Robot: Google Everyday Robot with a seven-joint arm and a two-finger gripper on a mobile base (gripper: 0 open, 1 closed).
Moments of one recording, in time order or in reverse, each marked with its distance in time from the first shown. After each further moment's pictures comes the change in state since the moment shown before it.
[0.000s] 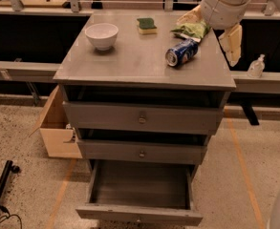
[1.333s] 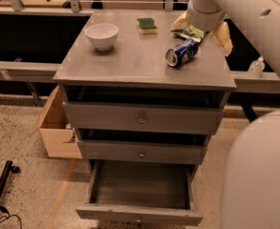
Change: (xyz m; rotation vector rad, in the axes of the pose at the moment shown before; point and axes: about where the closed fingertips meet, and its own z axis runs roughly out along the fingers) arm 0.049 -0.034 0.050 -0.079 0.218 -0.139
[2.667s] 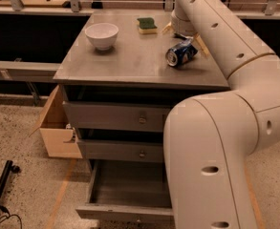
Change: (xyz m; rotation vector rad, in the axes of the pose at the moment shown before) arm 0.008 -0.056 0.079 -0.031 -0.060 0.025
